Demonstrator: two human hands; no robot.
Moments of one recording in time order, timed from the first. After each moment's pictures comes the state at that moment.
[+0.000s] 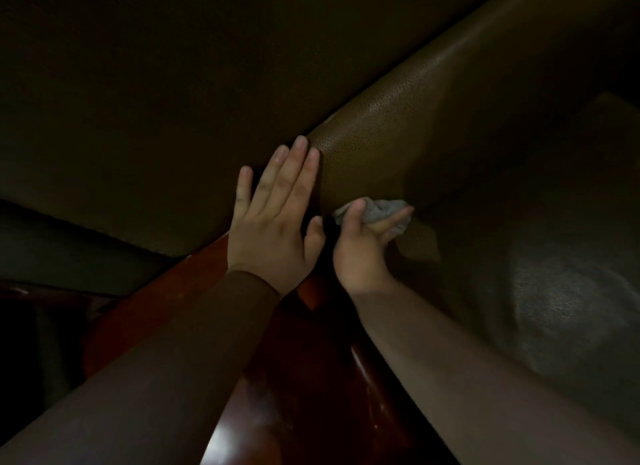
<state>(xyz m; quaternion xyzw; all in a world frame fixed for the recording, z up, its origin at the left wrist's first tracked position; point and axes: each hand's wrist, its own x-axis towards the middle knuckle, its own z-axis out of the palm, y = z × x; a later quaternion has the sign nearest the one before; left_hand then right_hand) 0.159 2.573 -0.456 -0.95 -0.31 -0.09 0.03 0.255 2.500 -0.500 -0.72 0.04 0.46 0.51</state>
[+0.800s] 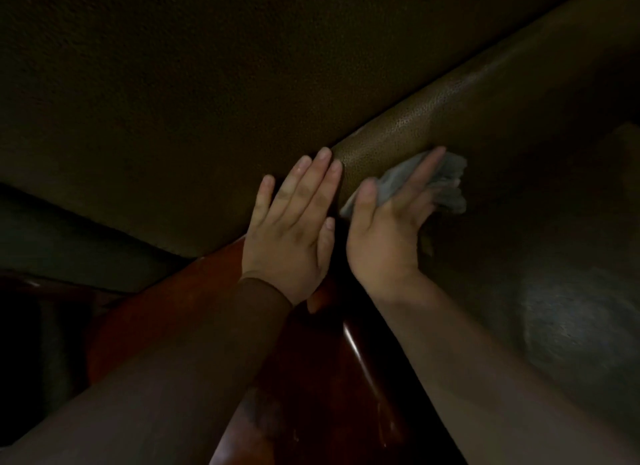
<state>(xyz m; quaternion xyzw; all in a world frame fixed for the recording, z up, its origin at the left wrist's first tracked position) 0.157 2.577 -0.454 -0.94 -0.31 -0.12 0.00 0.283 2.513 -0.476 -0.78 -0.25 0.28 0.50</state>
